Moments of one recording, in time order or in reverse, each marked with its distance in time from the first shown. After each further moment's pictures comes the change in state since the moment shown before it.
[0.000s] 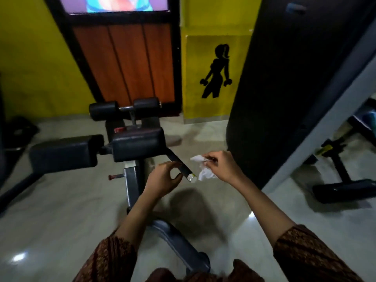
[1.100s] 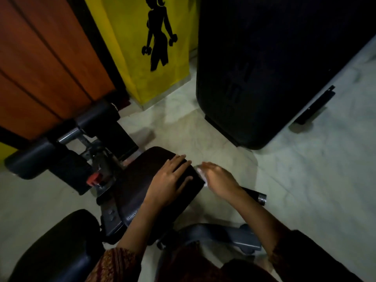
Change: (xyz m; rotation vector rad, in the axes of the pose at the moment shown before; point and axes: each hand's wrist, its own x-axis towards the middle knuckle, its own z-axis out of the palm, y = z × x) left_hand 0.239 -0.216 -0.005 0.175 -0.384 0.733; right_hand 0.189 -0.014 0.185 -0.208 0.057 0.425
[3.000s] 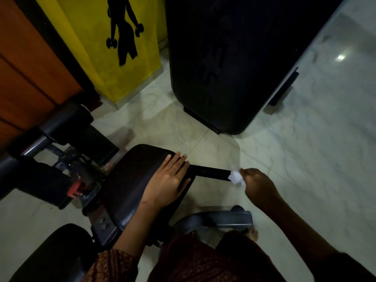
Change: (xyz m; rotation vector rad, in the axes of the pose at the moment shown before) left_hand -0.001 0.002 0.012 0.144 -0.012 0.276; right_hand -0.097 0.075 0.011 -0.282 0.233 0.200
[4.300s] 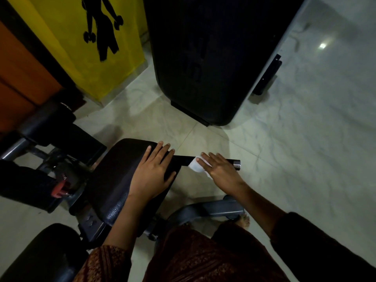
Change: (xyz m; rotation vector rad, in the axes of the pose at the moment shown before) left_hand -0.001 0.006 0.002 0.066 -0.097 -0.091; right_hand 0.013 -0.030 0.017 -0.233 0.085 -0.307
